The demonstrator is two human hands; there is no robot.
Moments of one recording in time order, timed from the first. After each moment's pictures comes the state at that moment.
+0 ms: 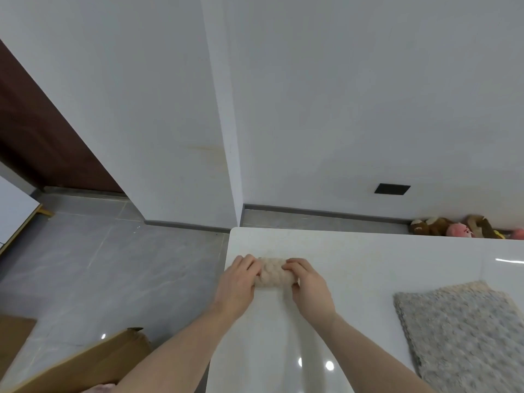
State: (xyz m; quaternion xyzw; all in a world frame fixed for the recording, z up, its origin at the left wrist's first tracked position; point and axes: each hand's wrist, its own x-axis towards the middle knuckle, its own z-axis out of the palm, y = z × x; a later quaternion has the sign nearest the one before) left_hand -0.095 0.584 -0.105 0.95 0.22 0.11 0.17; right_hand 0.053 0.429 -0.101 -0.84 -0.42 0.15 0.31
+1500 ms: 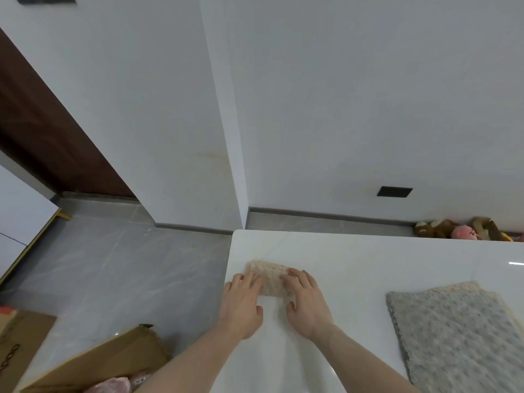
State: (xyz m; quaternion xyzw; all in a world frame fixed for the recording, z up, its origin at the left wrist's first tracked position) left_hand -0.111 0.526 -0.052 0.93 0.31 -0.13 0.12; right_hand 0.031 0.395 -0.080 -0.84 -0.45 0.21 0.21
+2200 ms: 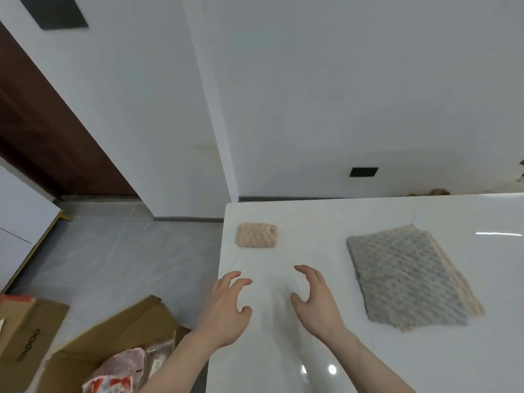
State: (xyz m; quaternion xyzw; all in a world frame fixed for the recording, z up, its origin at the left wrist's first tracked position) left_hand -0.251 0.395 0.071 0.89 0.33 -0.07 0.32; right_hand -0.087 0.228 0.049 -0.84 -0.27 0.27 0.39
